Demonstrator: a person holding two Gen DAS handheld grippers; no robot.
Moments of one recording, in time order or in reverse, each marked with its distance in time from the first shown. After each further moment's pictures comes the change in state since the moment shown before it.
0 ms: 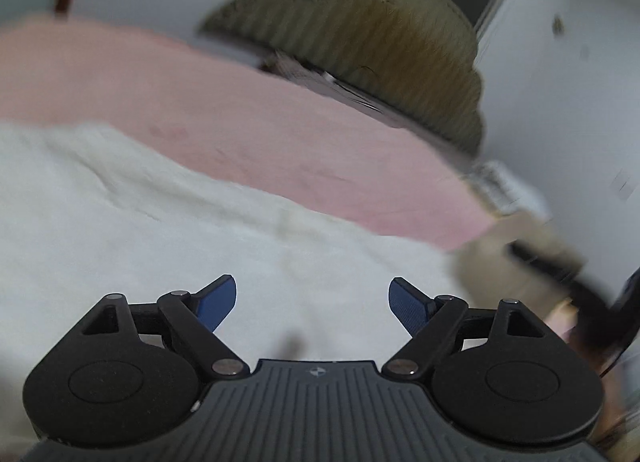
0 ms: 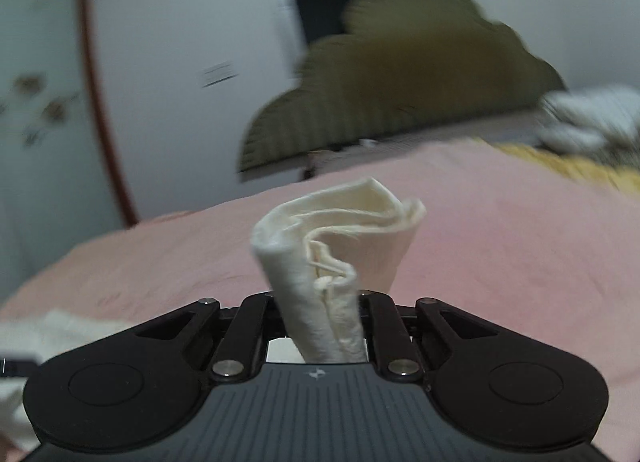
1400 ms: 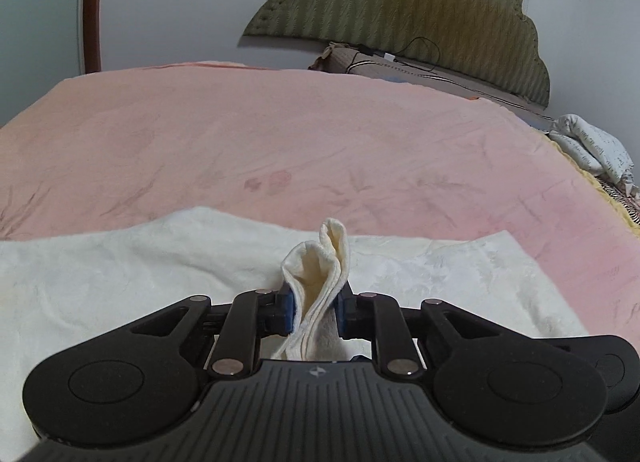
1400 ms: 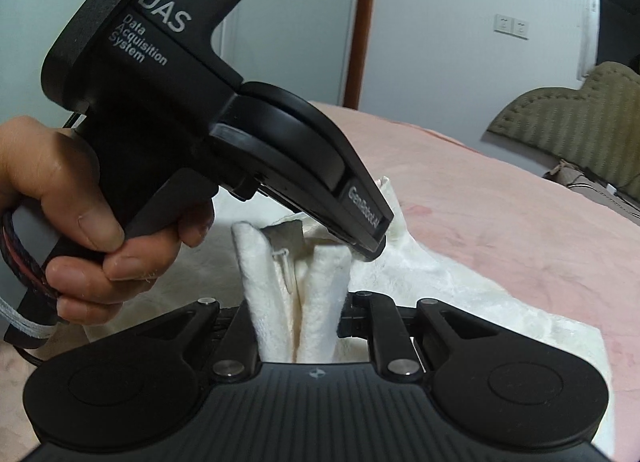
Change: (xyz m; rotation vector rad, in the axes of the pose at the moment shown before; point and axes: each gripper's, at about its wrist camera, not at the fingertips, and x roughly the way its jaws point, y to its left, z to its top) left arm 0.027 0.024 0.065 0.269 0.030 0.356; right arm 0.072 0.264 -0.064 -0.517 0.222 0.432
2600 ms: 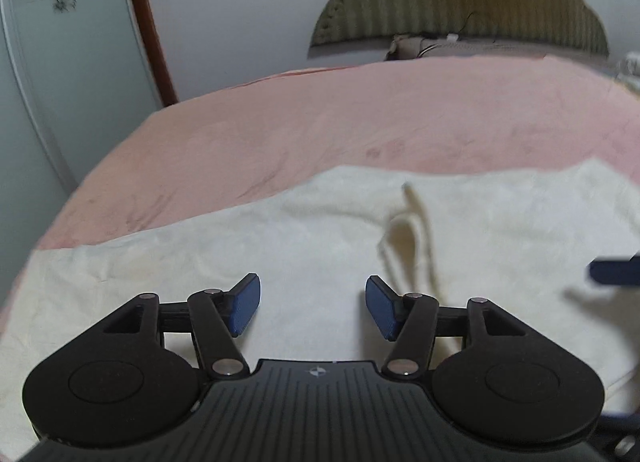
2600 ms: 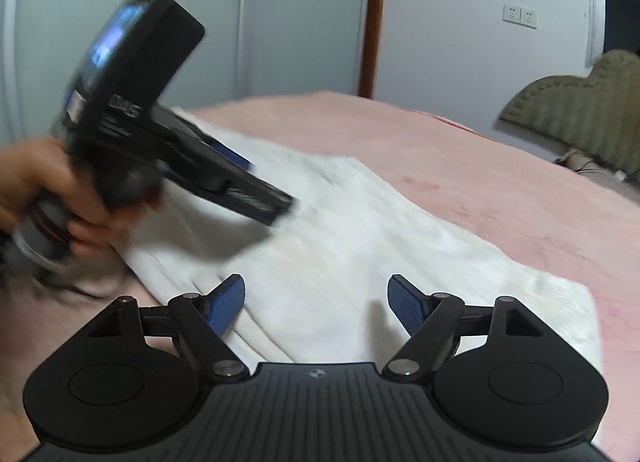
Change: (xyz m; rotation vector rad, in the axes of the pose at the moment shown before) left arm -0.036 0.023 -0.039 0.176 -0.027 0.362; right arm -0.051 0.003 -0.021 -0.014 0.007 0.017
